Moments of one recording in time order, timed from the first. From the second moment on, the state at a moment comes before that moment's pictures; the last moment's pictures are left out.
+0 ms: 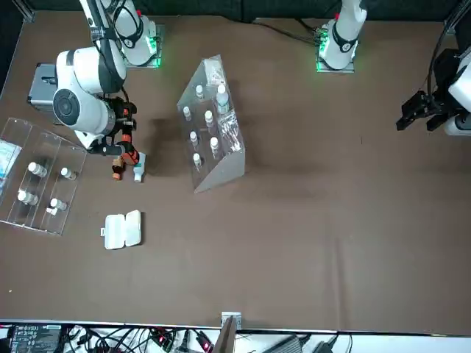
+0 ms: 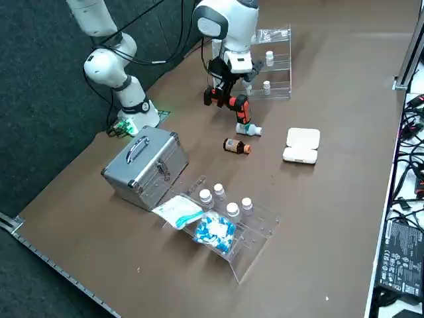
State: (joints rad) arm 0.16 0.06 -0.01 -2.24 0.03 1.94 0.17
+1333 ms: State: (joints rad) arm -0.06 0.01 -0.06 -2.23 0.02 1.87 -0.23
